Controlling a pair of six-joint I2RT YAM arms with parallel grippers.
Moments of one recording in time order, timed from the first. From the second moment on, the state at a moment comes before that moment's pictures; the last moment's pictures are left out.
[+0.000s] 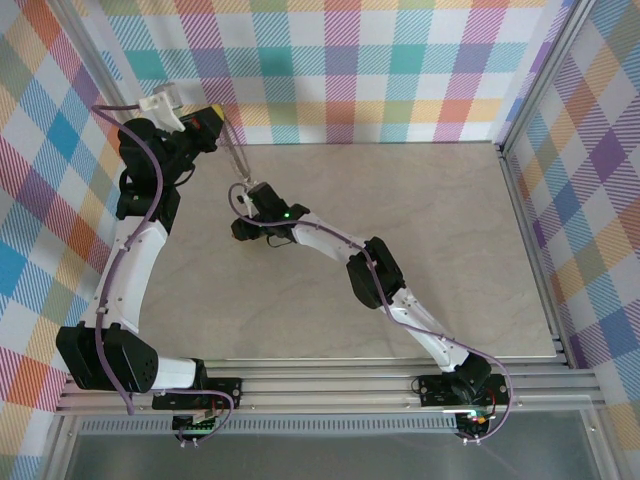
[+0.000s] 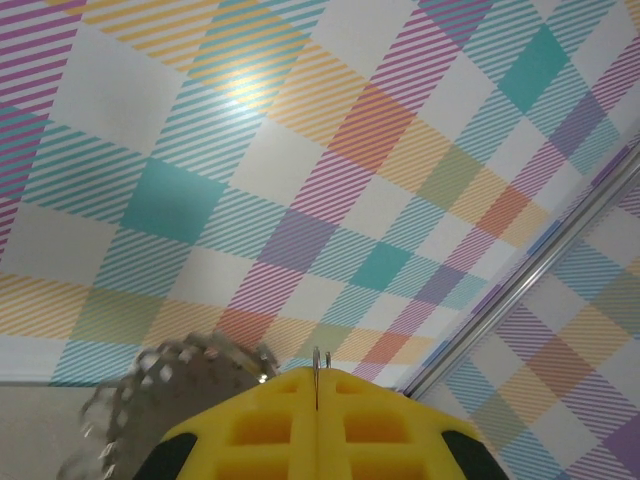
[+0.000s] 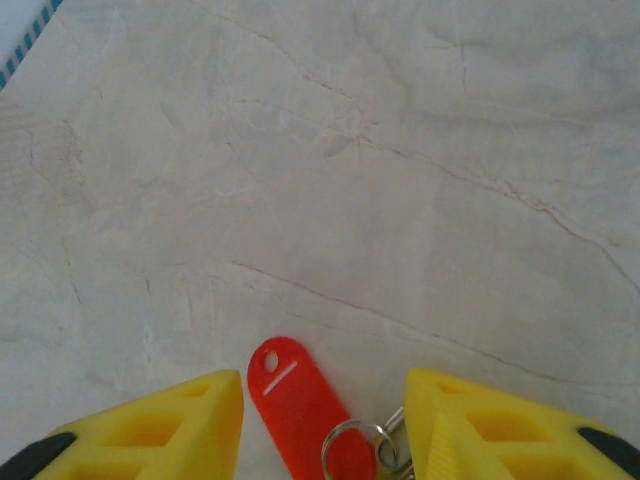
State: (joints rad) left arm -0.04 1.35 1.38 0.04 0.40 -0.57; right arm 0.86 2.80 2.54 -0.45 -0.23 0.37
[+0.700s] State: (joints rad) left arm -0.04 1.32 1.38 0.04 0.46 -0.65; right arm 0.83 2.27 1.61 -0.17 -0.14 0.47
